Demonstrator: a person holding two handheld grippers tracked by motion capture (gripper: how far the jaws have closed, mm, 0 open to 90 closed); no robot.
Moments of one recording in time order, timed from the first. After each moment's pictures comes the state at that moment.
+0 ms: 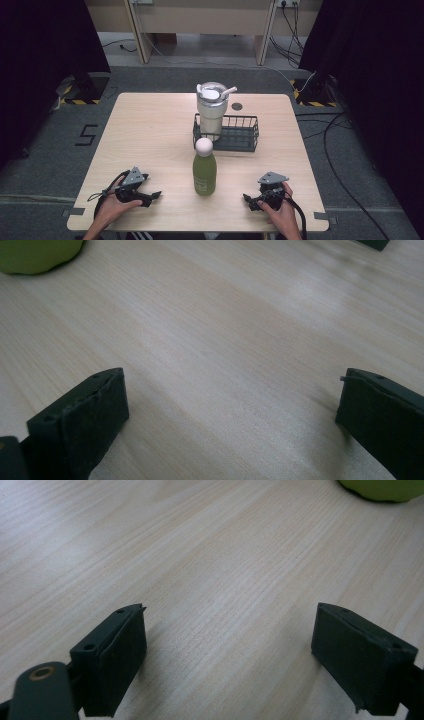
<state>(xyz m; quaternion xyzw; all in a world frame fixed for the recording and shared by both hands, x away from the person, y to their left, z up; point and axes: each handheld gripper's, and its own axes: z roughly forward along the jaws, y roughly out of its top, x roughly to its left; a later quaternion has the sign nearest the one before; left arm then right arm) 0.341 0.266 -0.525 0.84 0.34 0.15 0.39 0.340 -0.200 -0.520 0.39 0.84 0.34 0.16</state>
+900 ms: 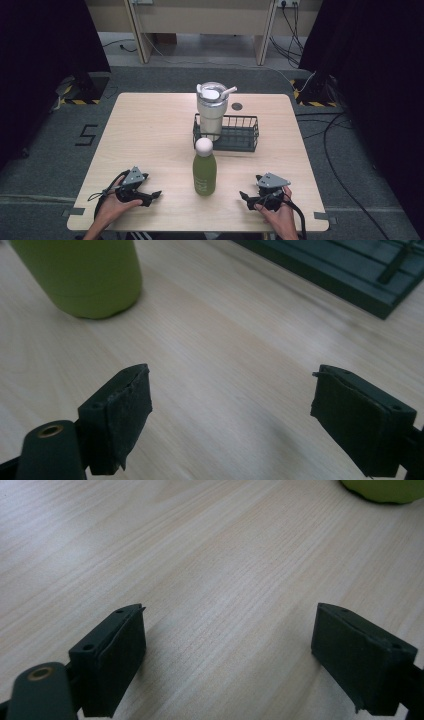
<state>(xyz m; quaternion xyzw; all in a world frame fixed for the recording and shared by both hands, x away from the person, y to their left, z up) 0.342 0.266 -0.525 0.84 0.34 0.15 0.39 0.327 -0.190 -0.504 0.34 0.83 0.40 0.19</state>
